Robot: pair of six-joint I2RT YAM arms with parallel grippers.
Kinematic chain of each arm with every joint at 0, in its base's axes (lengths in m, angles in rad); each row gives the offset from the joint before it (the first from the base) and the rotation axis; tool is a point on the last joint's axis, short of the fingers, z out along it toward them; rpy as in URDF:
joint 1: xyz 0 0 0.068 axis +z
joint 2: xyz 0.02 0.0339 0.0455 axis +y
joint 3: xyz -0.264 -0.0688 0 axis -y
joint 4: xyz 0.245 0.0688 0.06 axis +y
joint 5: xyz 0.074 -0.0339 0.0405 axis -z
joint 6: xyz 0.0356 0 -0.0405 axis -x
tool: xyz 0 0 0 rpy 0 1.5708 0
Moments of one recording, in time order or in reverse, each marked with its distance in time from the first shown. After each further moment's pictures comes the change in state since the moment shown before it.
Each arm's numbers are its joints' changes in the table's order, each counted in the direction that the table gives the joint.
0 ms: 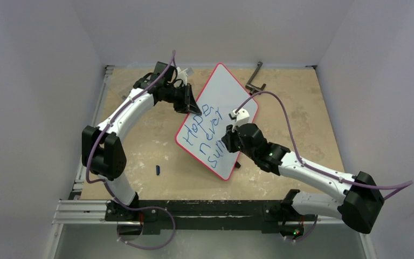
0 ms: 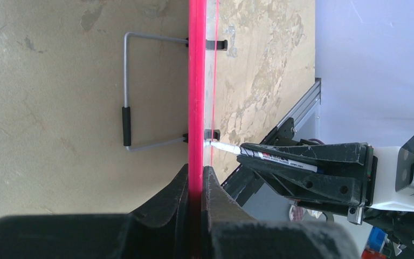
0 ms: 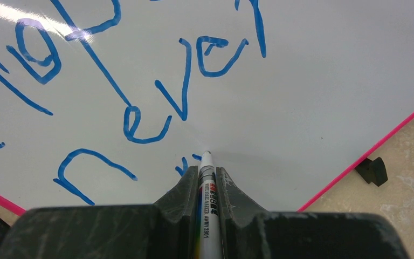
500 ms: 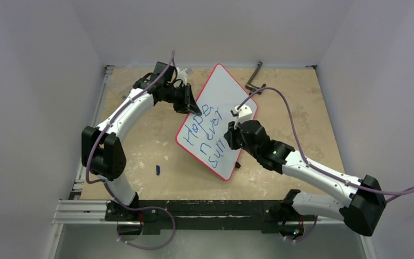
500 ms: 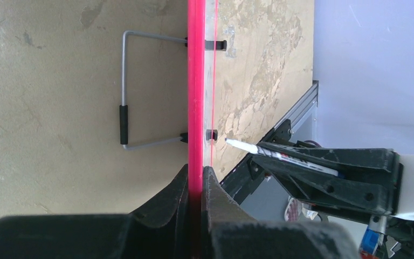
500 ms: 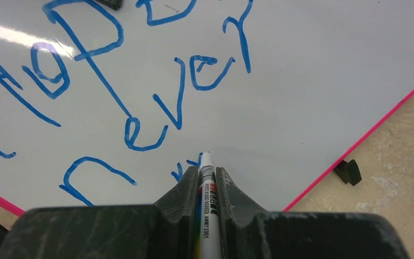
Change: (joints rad) left arm 0.000 -0.004 -0.002 0.003 -0.003 0.015; right arm -0.012 -0.012 0.056 0.069 0.023 0.028
